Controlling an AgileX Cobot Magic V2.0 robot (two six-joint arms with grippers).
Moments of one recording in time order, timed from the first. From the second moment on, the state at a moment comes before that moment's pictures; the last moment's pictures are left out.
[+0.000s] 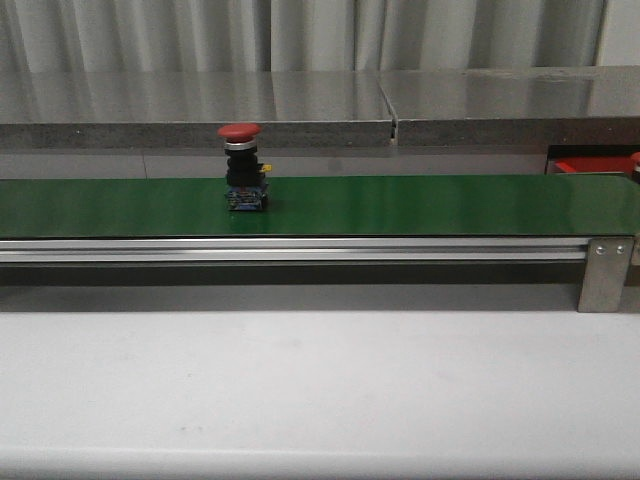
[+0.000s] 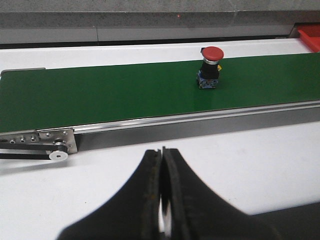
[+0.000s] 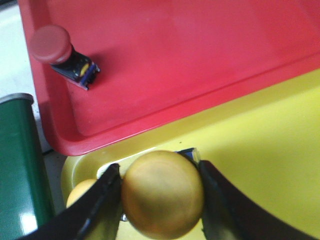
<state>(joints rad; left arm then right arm) -0.14 0.38 -0.68 -0.22 0.84 0.04 -0.48 1.63 -1.15 0.37 0.49 -0.22</state>
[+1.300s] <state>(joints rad) -0.14 0.38 -0.68 -0.22 0.84 0.04 -0.48 1.76 -1.15 0.45 0.42 -0.21</state>
